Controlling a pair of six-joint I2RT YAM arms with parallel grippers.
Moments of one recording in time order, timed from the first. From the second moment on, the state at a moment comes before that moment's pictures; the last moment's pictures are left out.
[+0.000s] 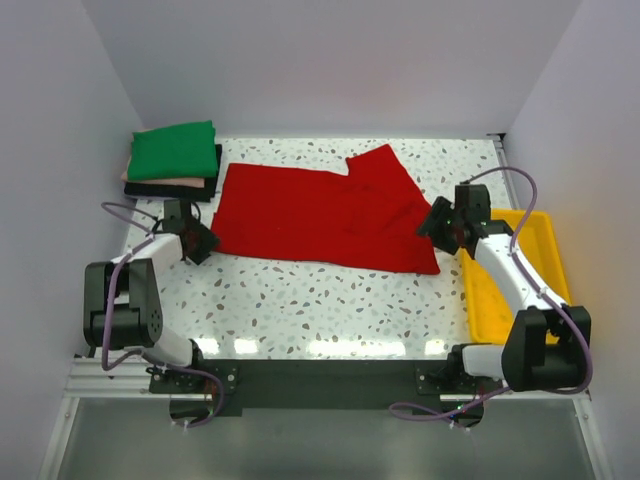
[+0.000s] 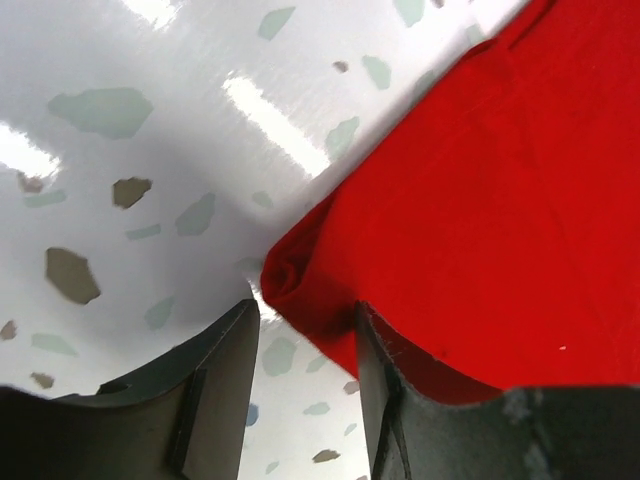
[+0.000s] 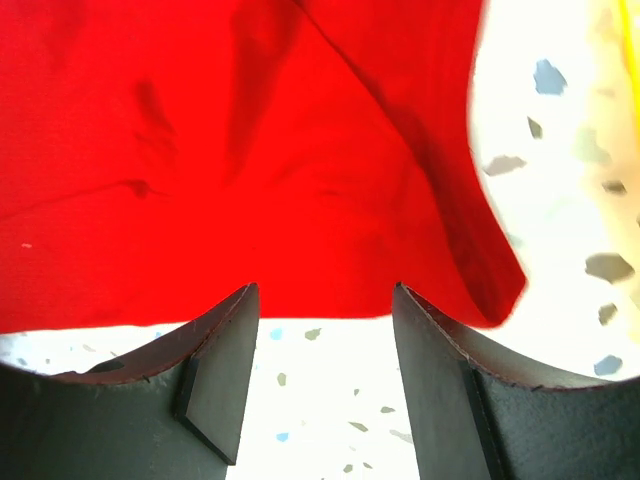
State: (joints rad) left arm 0.10 1.51 0.74 -0.22 -0.02 -0.79; right arm 0.06 1.31 0.93 -0.49 -0.08 0.60
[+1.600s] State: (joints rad) left arm 0.12 1.58 0.82 -0.28 -0.10 -0.74; right arm 0.06 1.18 0.67 -0.48 0.05 0.67
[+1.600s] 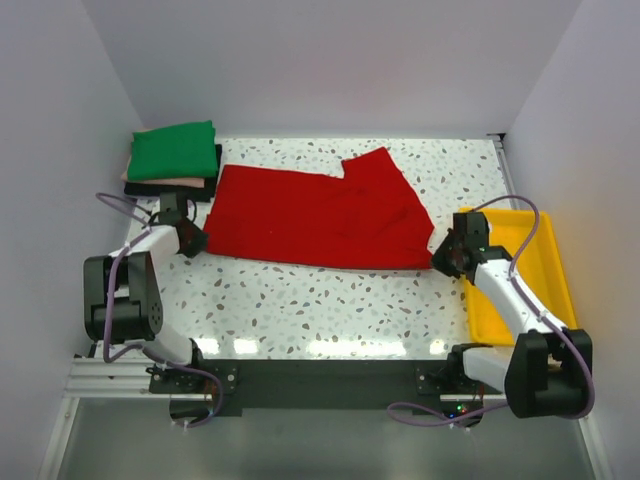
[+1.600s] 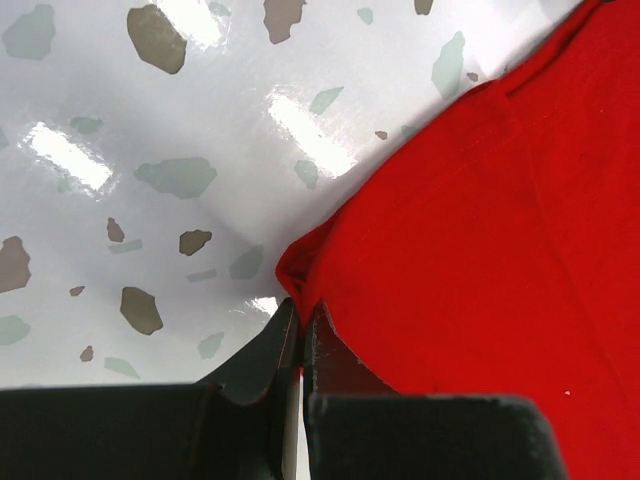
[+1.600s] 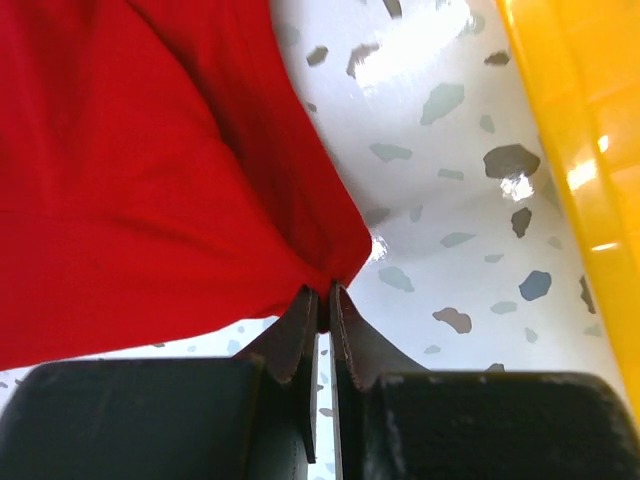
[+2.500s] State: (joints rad) left arm 0.14 1.05 0.60 -0.54 -0.20 -0.81; right arm 0.06 0.76 0.69 -0.85 0.01 0.66
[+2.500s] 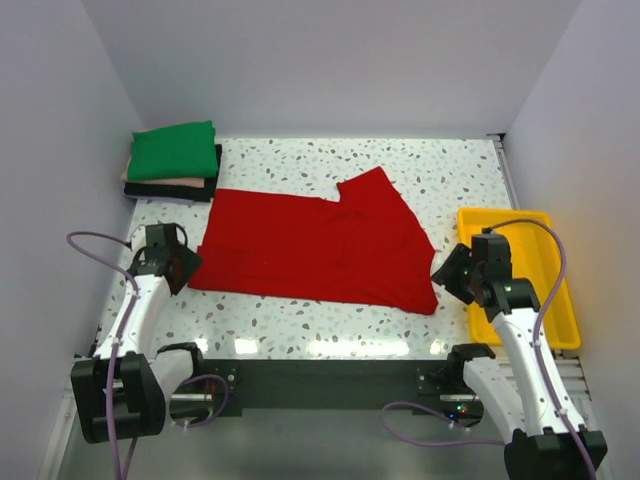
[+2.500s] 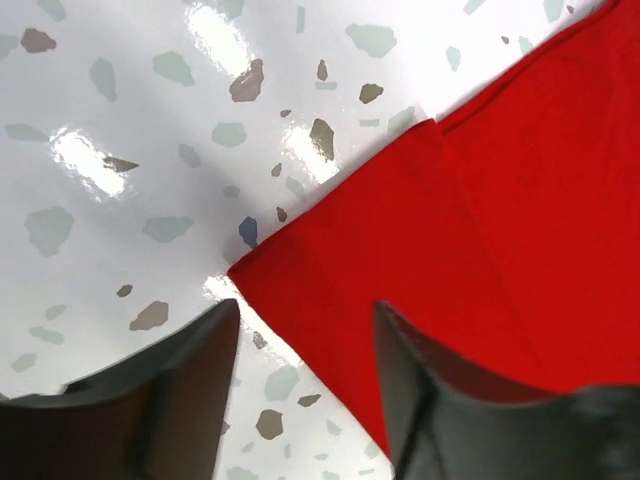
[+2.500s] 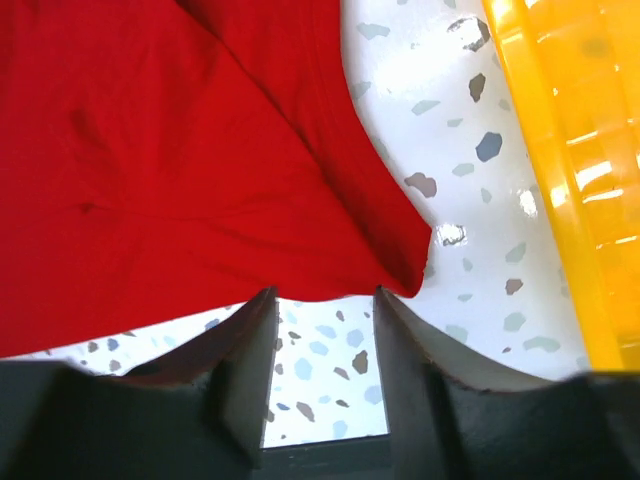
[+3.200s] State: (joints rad) left arm 0.01 1.63 1.14 -0.33 -0.21 -0.57; right arm 0.13 1.51 1.16 -0.47 -0.09 0.55
